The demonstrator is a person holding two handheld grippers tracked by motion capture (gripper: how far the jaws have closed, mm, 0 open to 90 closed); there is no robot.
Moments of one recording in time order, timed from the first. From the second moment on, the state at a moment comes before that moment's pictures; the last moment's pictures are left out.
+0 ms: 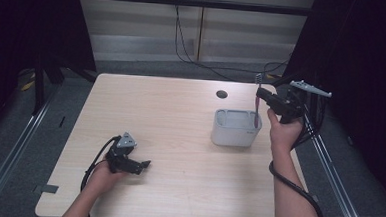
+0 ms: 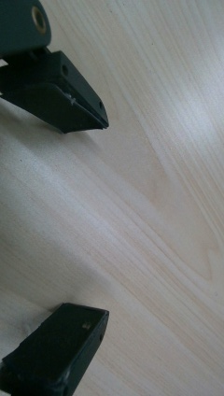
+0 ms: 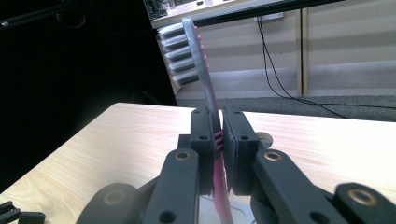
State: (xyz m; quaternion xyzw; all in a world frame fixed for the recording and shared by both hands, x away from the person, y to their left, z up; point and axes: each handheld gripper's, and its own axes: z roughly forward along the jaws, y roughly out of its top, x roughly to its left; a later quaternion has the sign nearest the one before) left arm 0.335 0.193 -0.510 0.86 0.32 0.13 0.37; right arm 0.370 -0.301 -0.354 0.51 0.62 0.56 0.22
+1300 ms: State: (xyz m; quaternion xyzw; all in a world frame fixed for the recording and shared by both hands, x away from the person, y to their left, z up) left arm 0.335 0.193 -0.511 0.86 0.32 0.13 0.37; right arm 0.363 -0.305 -0.372 0.52 0.62 0.55 0.22
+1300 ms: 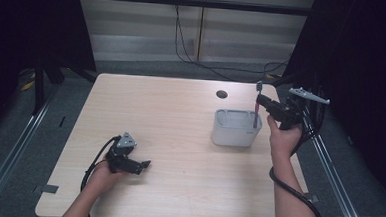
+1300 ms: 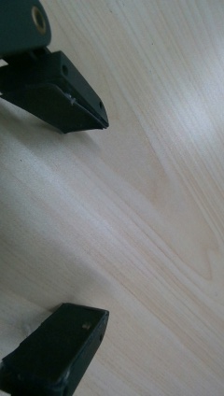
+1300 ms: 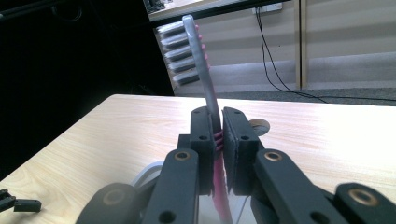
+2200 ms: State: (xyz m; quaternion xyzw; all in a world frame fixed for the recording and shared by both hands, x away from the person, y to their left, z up) left arm 0.335 0.193 -0.510 0.87 0.32 0.13 0.37; right arm 0.354 -0.312 -0.383 0.52 0.62 0.55 0.22
